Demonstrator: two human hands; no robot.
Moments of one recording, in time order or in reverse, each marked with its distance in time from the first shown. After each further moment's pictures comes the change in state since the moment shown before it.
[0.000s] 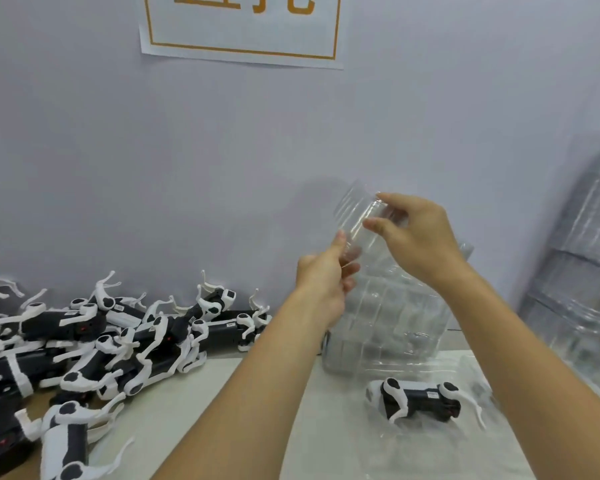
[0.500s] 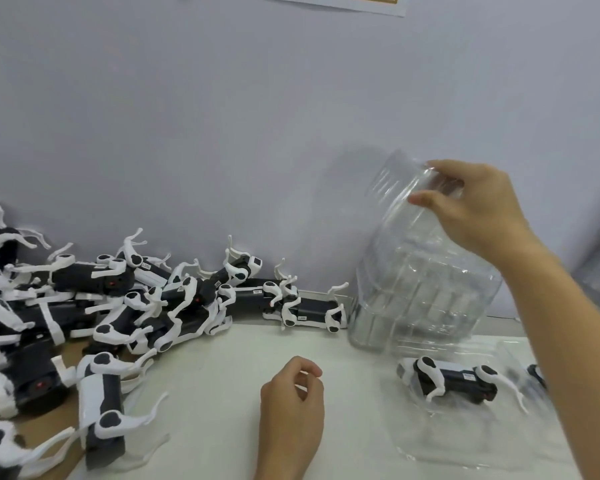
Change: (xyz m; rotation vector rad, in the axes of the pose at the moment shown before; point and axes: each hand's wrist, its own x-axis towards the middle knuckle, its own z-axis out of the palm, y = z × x) left_hand -0.084 -0.114 -0.155 0.756 0.252 0.196; right_hand 0.002 -0.005 0.003 -0.163 -0.042 -0.021
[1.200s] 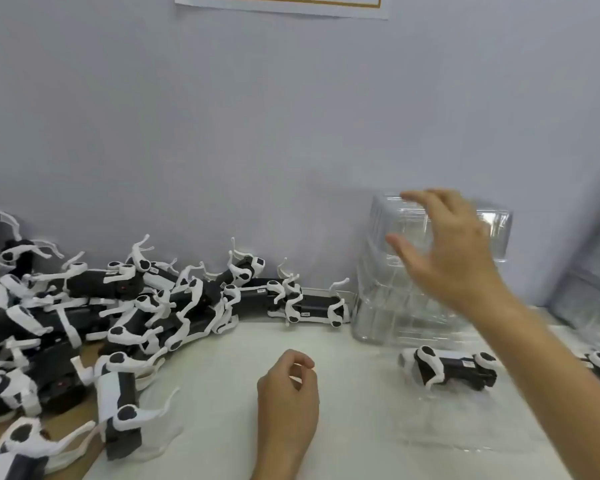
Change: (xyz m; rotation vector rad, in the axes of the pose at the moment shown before) left_hand 0.001 0.002 -0.006 0.060 0.060 -0.034; right_hand -0.067 -0.007 0.021 -0.164 0.038 -0.129
